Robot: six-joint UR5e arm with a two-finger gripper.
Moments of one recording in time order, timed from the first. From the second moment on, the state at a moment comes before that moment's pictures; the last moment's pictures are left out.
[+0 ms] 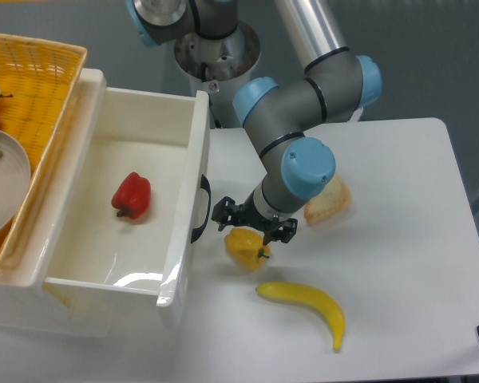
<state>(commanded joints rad) 2.48 -1.98 -1.57 -1.35 1.28 0.68</state>
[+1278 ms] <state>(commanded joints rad) 2.43 -1.95 -1.57 -1.37 1.25 0.63</state>
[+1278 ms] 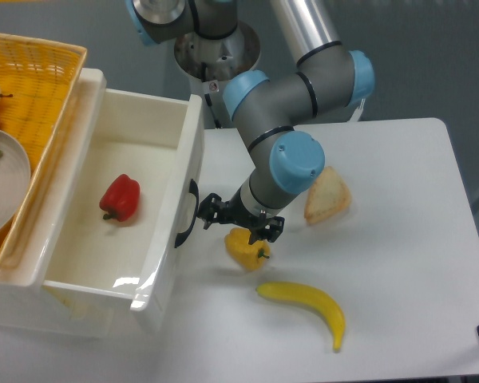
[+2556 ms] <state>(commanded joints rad) 2.42 -1.96 -1.54 -1.36 1.25 0.61</state>
